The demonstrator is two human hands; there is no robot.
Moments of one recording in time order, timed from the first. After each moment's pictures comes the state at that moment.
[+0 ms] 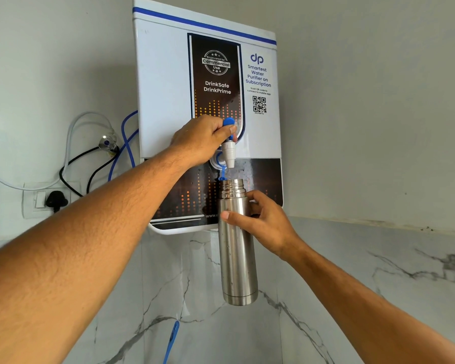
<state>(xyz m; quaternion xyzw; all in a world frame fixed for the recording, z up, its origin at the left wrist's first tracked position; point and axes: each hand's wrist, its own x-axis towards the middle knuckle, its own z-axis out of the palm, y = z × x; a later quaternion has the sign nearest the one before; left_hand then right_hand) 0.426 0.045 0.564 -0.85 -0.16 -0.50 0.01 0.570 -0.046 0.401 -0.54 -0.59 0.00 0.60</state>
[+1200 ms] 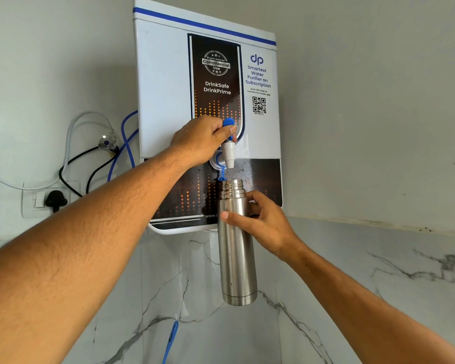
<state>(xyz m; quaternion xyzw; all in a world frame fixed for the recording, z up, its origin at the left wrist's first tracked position) 0.426 0.045 0.564 -0.85 -0.16 -0.50 0.01 0.572 -0.042 0.400 -0.54 -0.59 0.00 0.60</state>
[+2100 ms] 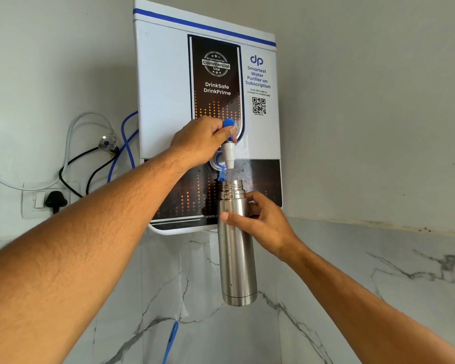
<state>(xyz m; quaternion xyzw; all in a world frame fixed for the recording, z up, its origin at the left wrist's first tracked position) 0.426 0.048 0.565 -0.85 -0.16 -0.50 0.01 0.572 -0.042 0.401 -0.55 -0.59 0.00 0.60</state>
